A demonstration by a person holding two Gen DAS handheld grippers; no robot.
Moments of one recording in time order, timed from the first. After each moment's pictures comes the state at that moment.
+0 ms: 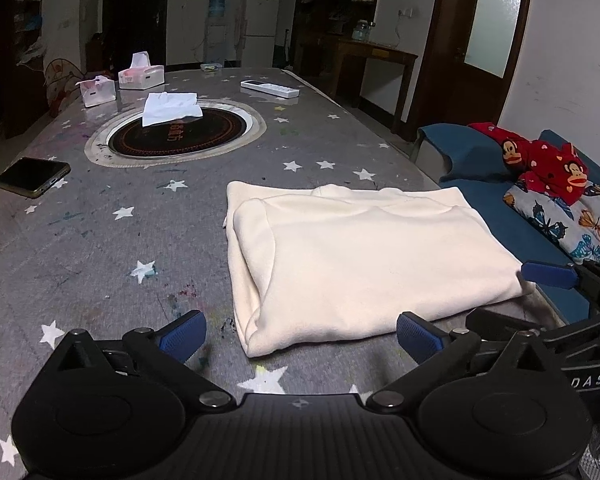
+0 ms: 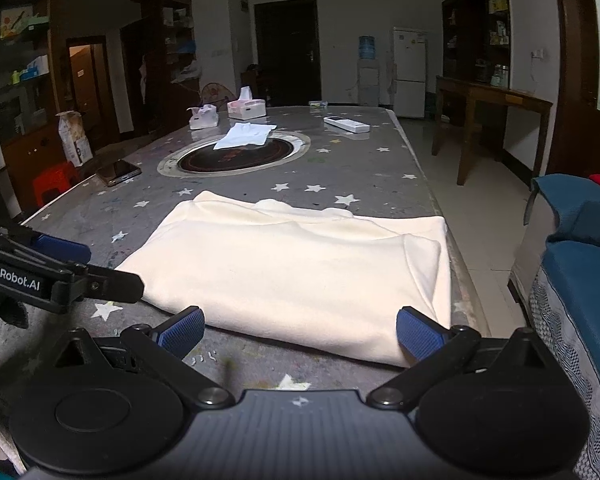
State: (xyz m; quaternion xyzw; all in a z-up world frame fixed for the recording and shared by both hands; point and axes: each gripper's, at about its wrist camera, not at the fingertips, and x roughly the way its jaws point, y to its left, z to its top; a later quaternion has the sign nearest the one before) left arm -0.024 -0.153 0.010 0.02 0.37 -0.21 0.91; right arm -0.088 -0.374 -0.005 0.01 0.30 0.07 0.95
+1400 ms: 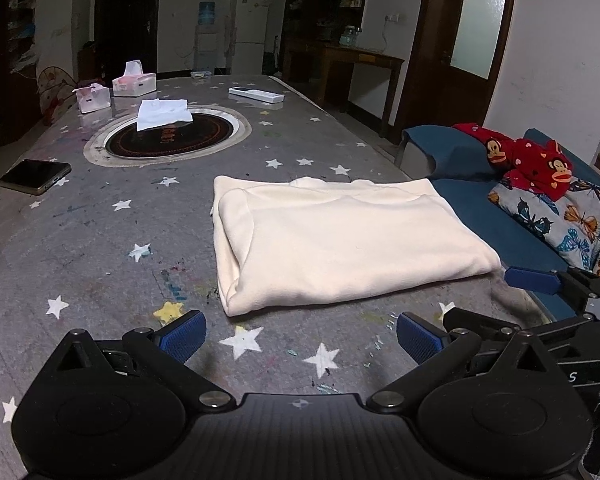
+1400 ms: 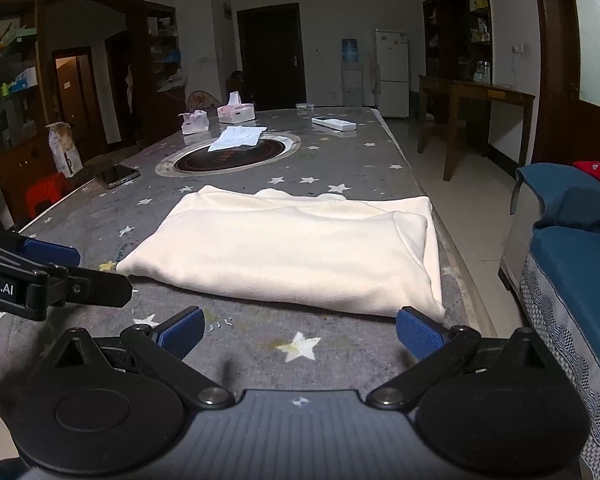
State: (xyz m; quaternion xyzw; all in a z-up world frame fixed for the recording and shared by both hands) left arm -0.063 -0.152 0.017 0.03 0.36 -0.22 0.91; right arm -0.121 -0.367 -0.008 0.03 0.30 0.05 0.95
